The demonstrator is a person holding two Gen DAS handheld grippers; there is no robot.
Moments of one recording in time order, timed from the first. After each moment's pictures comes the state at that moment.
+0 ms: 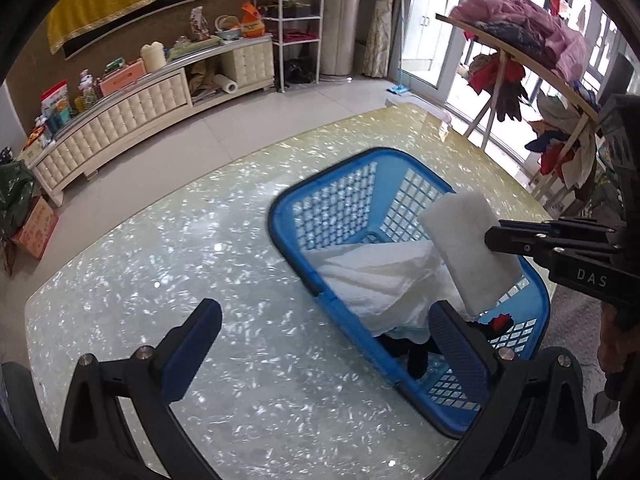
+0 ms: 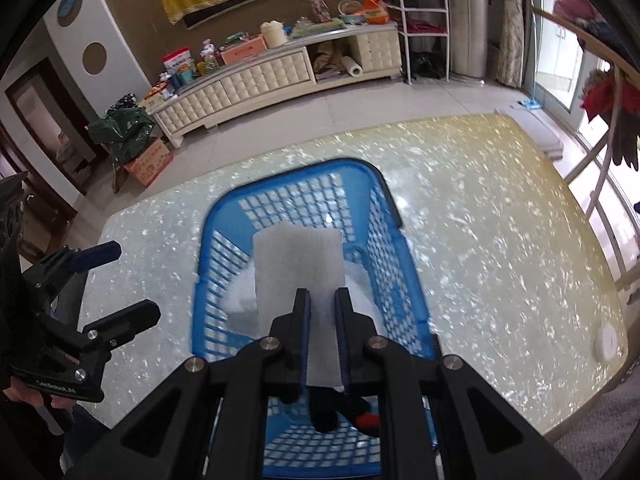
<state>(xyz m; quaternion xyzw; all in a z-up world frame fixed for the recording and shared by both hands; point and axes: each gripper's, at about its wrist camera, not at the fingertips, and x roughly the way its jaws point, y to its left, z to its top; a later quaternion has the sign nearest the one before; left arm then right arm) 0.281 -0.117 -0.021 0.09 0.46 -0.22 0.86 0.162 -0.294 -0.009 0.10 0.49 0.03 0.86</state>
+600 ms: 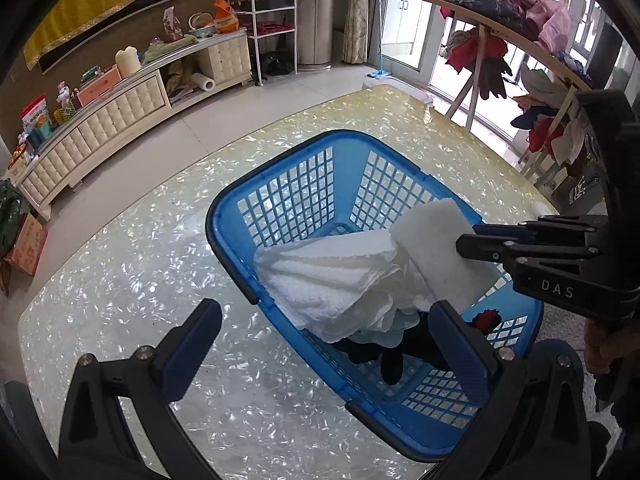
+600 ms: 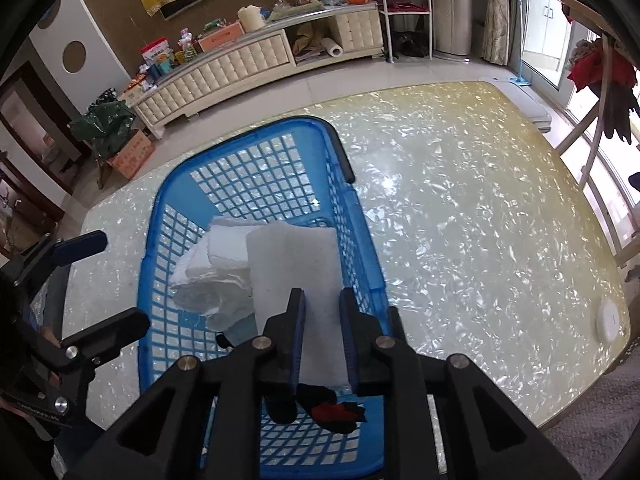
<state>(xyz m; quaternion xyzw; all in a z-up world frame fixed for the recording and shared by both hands) 0.277 -0.156 -0.035 0.11 0.47 -0.25 0.84 0.155 -0.307 -0.023 0.10 0.52 0.01 0.85</state>
